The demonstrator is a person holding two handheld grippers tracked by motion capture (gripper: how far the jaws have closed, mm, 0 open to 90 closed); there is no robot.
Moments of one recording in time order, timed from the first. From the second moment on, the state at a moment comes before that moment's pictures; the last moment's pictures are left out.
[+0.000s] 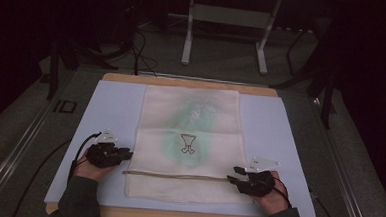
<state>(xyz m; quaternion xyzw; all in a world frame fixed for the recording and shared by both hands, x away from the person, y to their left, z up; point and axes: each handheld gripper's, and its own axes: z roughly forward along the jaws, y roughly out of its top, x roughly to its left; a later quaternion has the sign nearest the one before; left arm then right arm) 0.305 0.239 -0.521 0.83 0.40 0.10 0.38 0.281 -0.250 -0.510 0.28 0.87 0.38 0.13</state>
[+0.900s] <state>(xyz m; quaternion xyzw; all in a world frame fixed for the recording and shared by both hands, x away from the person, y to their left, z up) 0.306 0.239 -0.522 0.83 0.40 0.09 0.38 0.274 -0.229 -0.502 0.25 0.88 0.39 0.11</state>
